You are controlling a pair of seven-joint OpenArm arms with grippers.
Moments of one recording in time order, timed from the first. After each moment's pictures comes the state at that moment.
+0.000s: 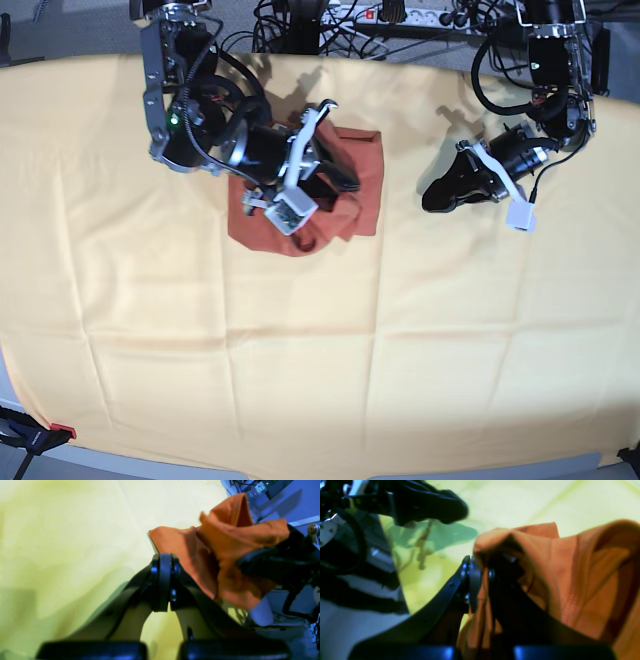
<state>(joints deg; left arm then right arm) 9.5 -19.4 -14.5 89.6 -68.9 -43.7 54.2 -5.5 0.0 -11.9 107.9 32.8 41.6 -55.9</state>
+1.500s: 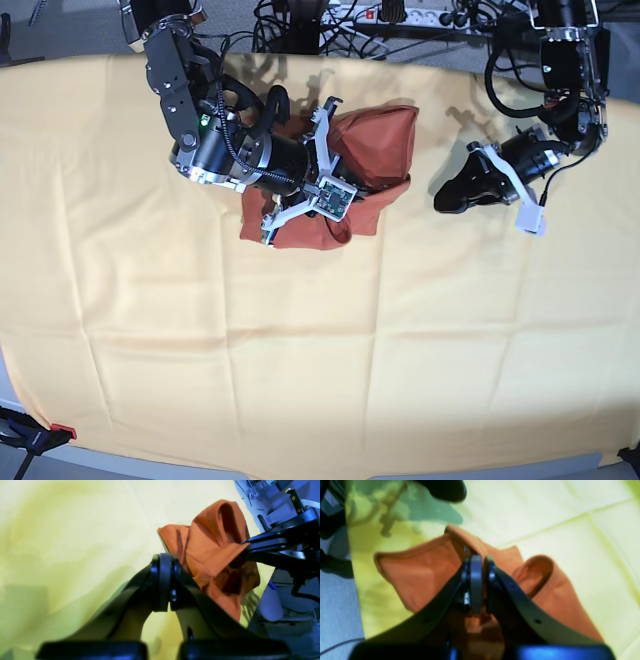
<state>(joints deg) 9.5 -22.3 -14.4 89.6 -68.6 -43.7 54.3 -1.1 4.4 -22.1 112.3 12.7 41.8 -48.6</state>
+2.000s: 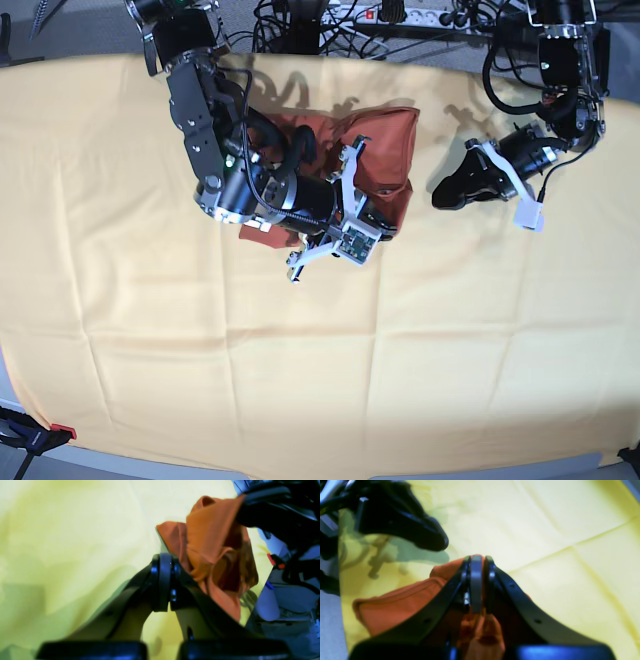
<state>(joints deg) 10.5 -22.1 -14.4 89.6 -68.9 -43.7 54.2 6.8 -1.5 -22.0 102.2 13.1 41.8 -46.5</state>
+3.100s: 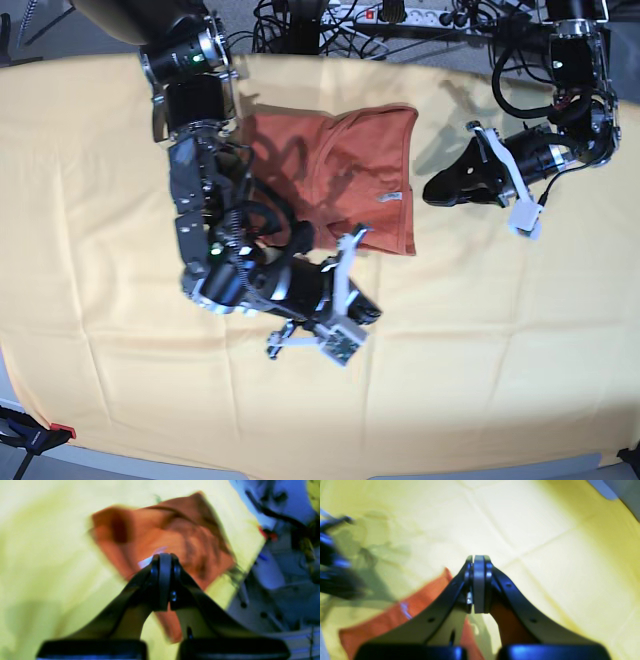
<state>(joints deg) 10.7 -25.0 -13.5 105.4 -75.4 -43.6 64.6 21.0 -4.5 -12.5 98.4 19.5 39.4 -59.9</state>
